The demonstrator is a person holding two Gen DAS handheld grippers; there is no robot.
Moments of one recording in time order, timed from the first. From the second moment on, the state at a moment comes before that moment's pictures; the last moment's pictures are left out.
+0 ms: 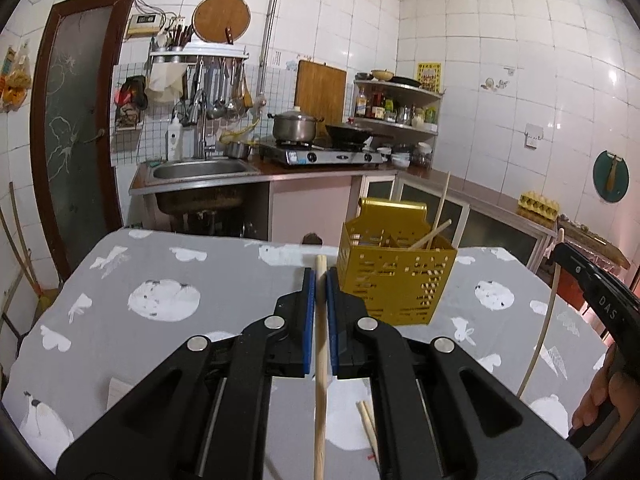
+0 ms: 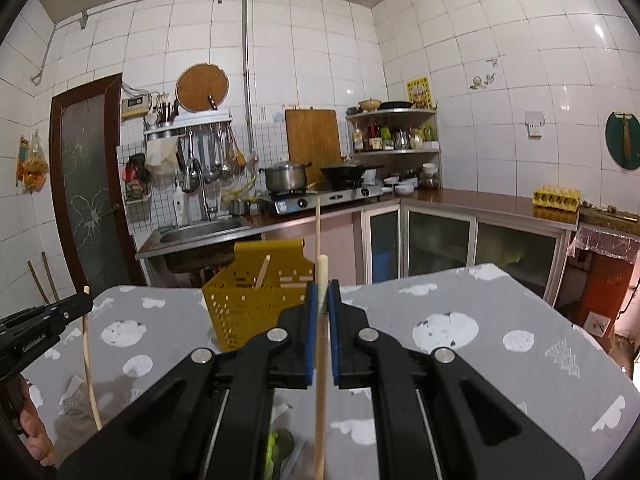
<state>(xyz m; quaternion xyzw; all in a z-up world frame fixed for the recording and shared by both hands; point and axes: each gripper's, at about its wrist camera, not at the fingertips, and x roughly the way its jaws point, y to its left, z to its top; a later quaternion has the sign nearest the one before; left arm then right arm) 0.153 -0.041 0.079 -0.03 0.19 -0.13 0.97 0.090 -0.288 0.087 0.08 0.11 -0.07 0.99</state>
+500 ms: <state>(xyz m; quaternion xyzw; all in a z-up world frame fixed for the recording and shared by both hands) 0.195 -0.062 0.158 -0.04 0.11 -0.15 0.98 0.140 -0.303 0.152 0.07 0.04 -0.07 0.99</state>
